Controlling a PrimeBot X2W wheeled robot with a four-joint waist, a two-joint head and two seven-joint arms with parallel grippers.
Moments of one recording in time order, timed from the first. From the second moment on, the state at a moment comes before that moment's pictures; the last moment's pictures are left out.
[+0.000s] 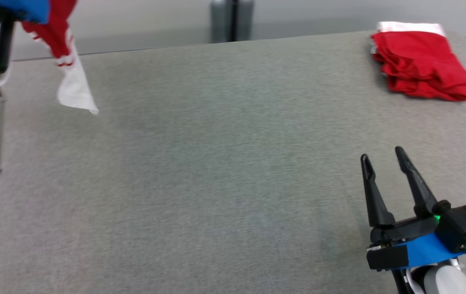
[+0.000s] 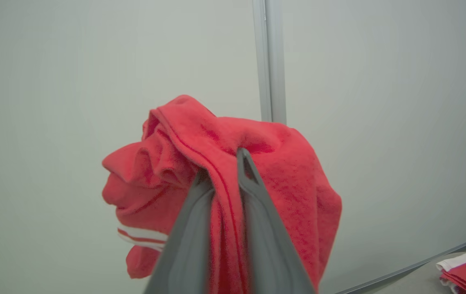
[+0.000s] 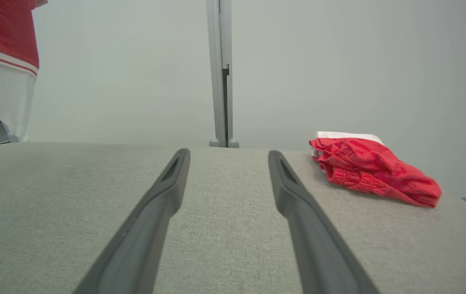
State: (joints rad) left arm -1.09 0.41 -0.30 0.47 -0.46 -0.13 0.05; right arm -0.11 -0.09 0.05 -0.01 0.13 0.13 -0.22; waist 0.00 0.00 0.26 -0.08
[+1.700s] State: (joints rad) left arm -0.34 0.22 -0.40 0.30 -0.35 0.02 -0.26; right arm -0.05 -0.05 0.05 0.13 0.16 0.13 -0.26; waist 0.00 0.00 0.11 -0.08
